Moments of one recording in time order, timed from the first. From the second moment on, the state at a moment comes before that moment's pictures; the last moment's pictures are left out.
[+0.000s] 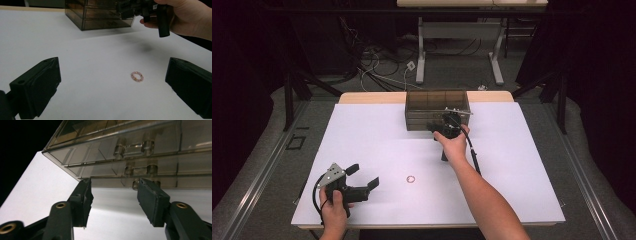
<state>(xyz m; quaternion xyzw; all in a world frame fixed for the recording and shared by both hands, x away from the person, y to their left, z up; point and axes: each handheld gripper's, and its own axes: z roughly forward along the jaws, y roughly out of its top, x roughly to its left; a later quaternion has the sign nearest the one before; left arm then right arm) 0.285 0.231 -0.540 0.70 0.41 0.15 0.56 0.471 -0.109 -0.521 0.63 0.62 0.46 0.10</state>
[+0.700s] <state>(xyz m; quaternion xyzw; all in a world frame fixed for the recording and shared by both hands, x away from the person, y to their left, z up) 0.285 0.231 -0.540 0.70 0.41 0.15 0.56 0.478 -0.105 -0.534 0.67 0.59 0.45 0.06</state>
